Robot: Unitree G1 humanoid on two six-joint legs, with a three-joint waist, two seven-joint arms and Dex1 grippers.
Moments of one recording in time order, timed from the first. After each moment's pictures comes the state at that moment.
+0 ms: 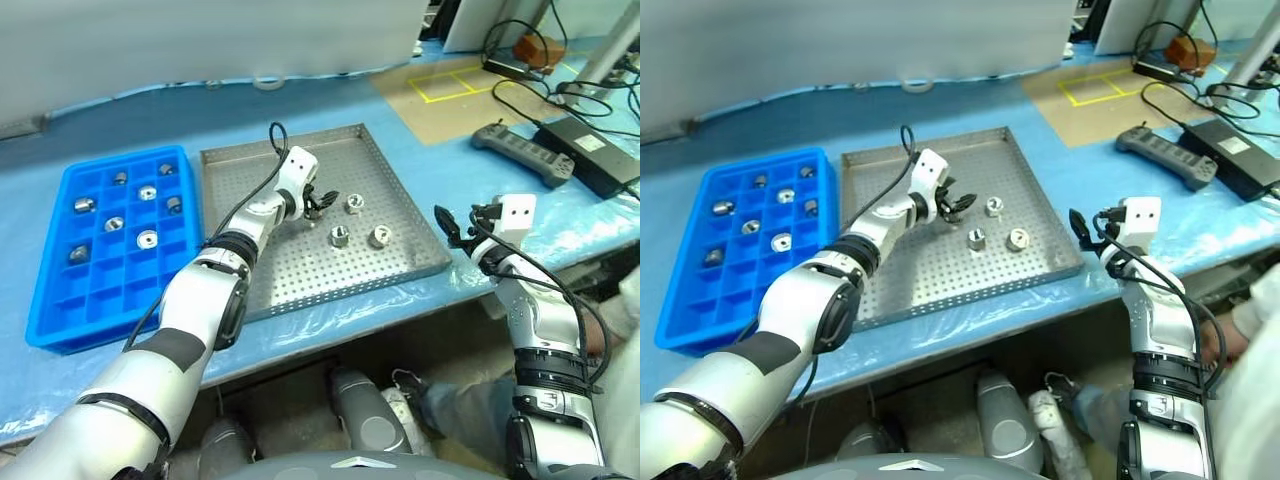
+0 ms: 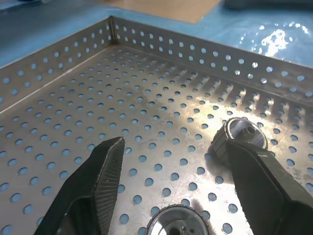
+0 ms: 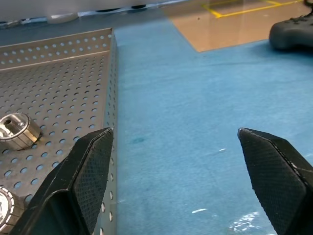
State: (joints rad) left arm -1.16 0.08 -0.01 1.35 0.05 -0.13 -0.51; right arm -0.33 -0.37 -0.31 0.10 0.30 0.36 0.37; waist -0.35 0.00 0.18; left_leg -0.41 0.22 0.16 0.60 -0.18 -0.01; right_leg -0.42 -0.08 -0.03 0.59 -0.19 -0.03
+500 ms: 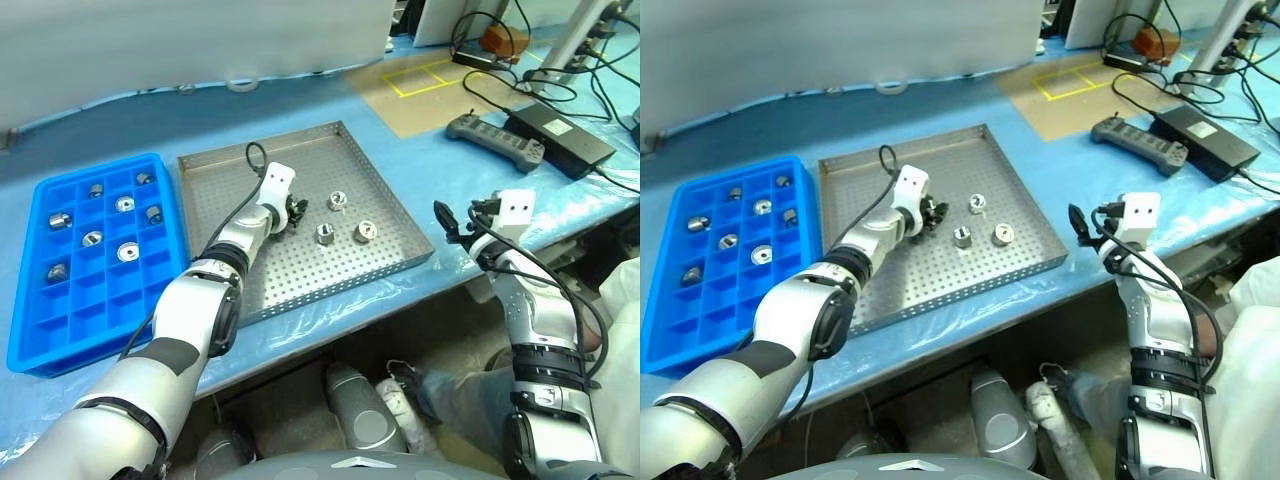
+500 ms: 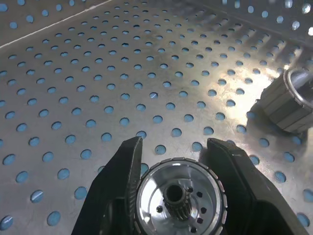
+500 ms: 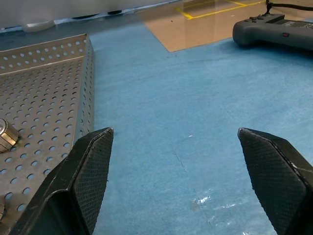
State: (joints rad) left arm -1.10 0.11 0.13 1.34 -0.01 -0.03 -0.44; right arm -0.41 -0.35 -0.28 0.19 0.30 0.34 0.36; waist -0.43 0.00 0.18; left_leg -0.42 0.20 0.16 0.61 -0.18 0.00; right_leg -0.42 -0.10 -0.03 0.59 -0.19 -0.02
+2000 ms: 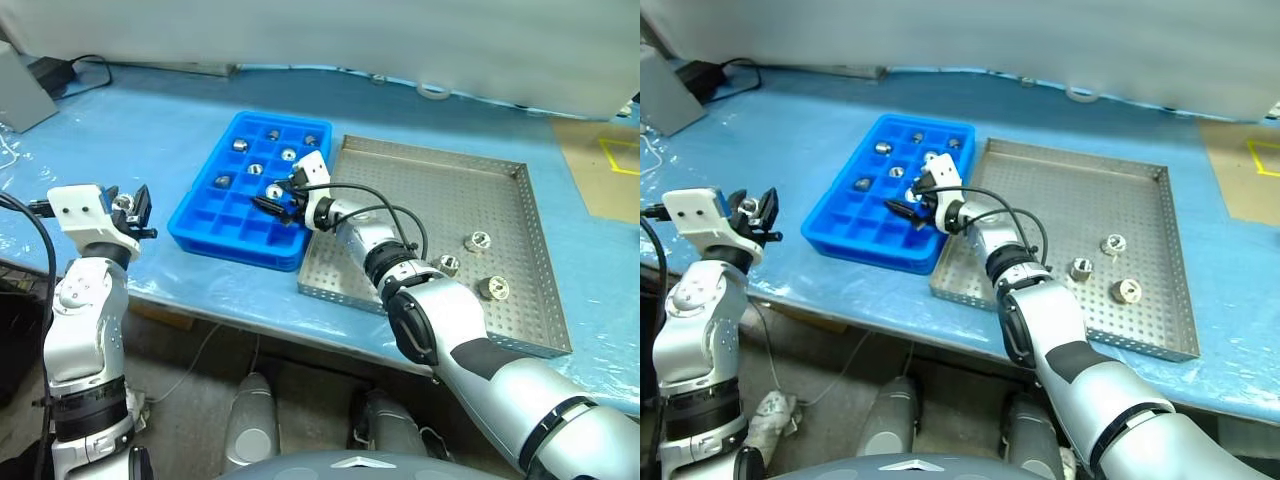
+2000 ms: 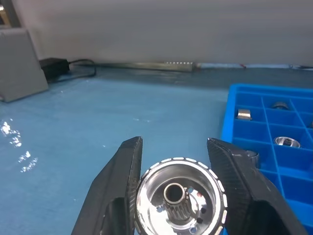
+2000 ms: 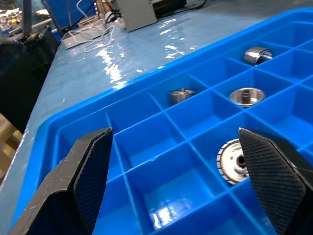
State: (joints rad) left arm -0.22 0.33 0.43 -0.21 -0.26 0.42 -0.17; right arm -1.15 0.08 -0.10 1.26 0.10 -0.08 0.72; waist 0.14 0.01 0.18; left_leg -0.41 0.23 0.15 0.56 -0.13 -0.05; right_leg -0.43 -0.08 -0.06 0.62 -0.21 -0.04
